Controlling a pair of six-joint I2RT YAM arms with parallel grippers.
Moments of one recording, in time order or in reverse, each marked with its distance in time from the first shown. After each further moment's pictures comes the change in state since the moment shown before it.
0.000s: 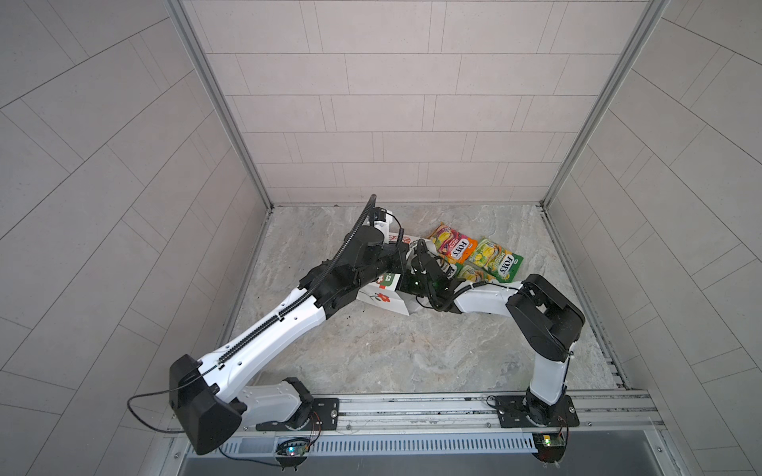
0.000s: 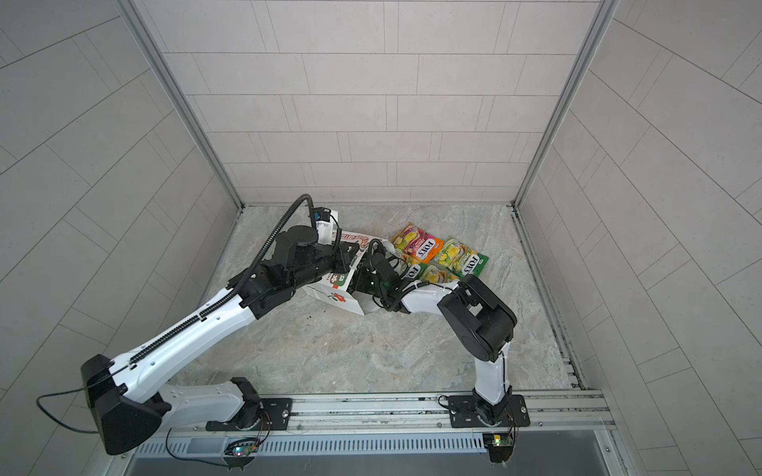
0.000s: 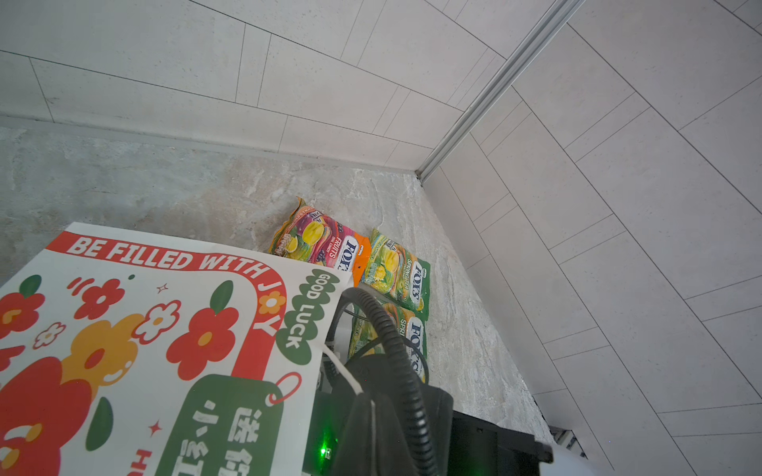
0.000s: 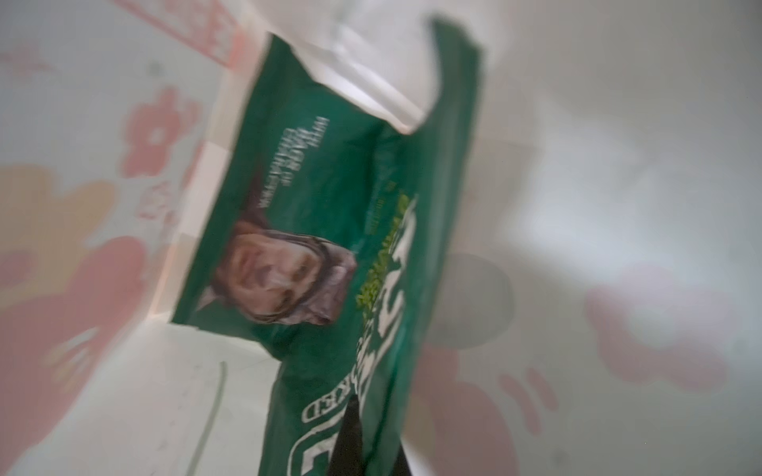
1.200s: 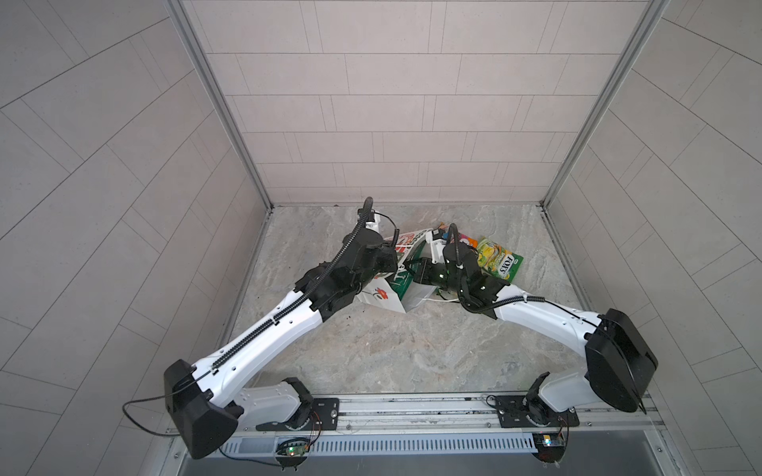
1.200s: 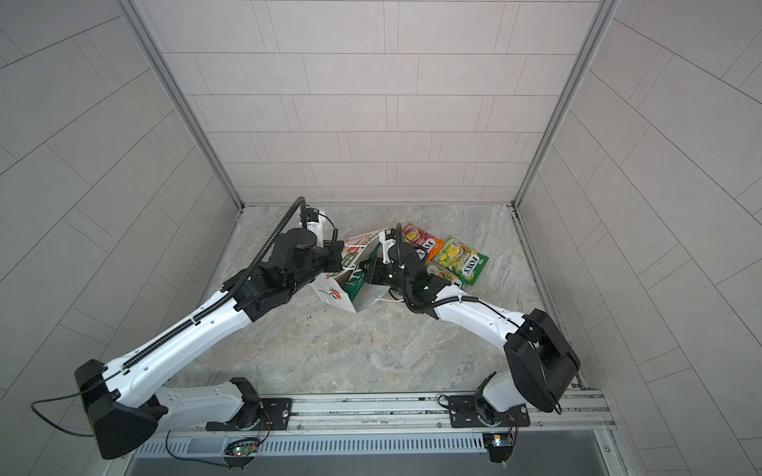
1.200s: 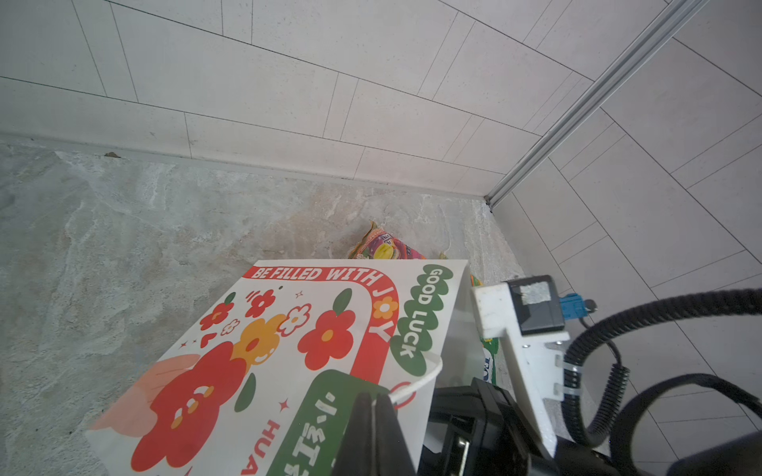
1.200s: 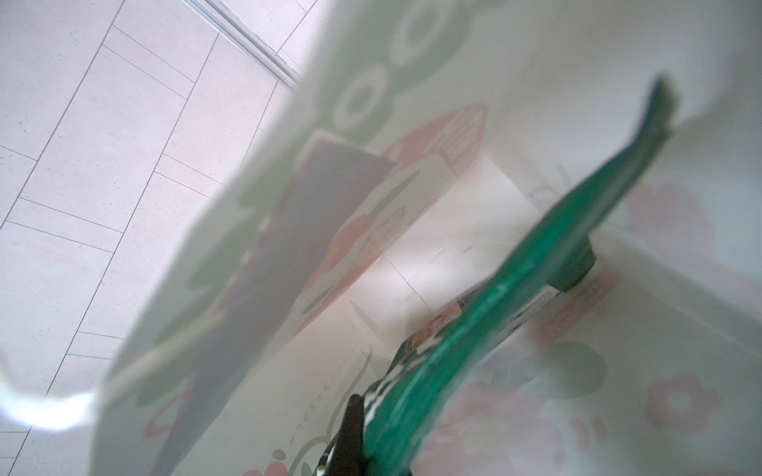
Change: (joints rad) left arm -0.003 -0.025 0.000 -0.081 -0.233 0.028; right arm -0.034 -0.403 -0.072 -0.132 -0.094 -0.120
